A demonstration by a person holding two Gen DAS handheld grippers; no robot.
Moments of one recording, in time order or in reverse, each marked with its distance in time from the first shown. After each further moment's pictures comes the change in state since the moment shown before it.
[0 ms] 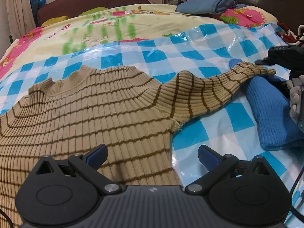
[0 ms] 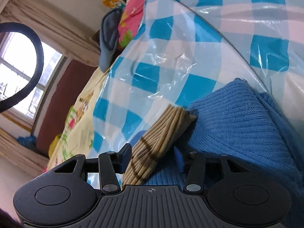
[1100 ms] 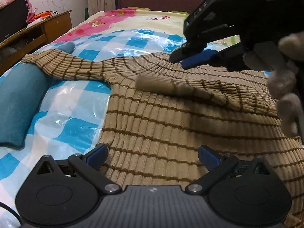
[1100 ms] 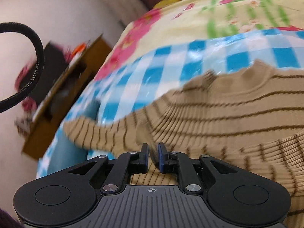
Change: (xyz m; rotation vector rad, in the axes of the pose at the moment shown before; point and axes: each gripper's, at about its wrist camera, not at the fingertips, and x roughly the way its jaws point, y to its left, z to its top) left arm -0.055 0.204 -0.121 -0.325 -0.090 0.271; right arm -0.005 0.288 -0.366 -0.851 0.663 0.436
